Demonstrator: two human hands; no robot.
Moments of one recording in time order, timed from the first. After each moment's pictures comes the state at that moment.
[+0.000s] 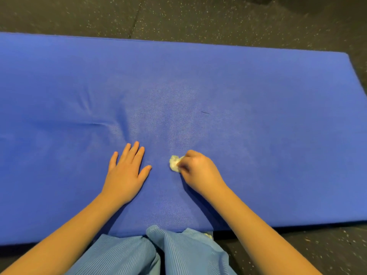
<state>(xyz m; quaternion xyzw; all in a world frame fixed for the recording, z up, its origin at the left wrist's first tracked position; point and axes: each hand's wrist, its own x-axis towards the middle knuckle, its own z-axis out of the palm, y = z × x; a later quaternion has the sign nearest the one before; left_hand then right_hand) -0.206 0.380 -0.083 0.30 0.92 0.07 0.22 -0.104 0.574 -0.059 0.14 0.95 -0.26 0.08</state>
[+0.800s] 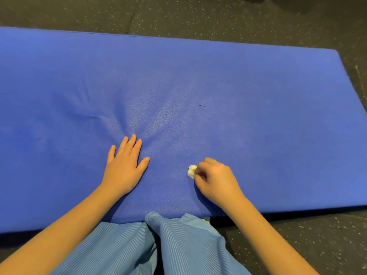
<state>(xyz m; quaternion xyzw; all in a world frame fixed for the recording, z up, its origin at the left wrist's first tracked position) -0.197 0.380 -0.077 0.29 0.93 0.08 0.21 -0.041 0.576 -0.030 0.20 0.94 -0.27 0.07</state>
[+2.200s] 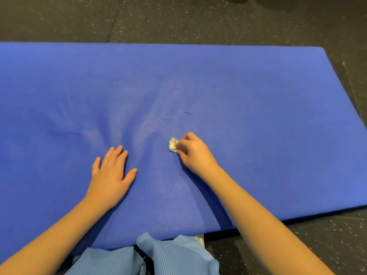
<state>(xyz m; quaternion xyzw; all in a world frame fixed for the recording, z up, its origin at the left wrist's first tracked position) -0.211 0.389 -0.082 0.30 0.93 0.10 0.20 -0.120 0.620 -0.074 0.19 0.93 -0.32 -0.01</state>
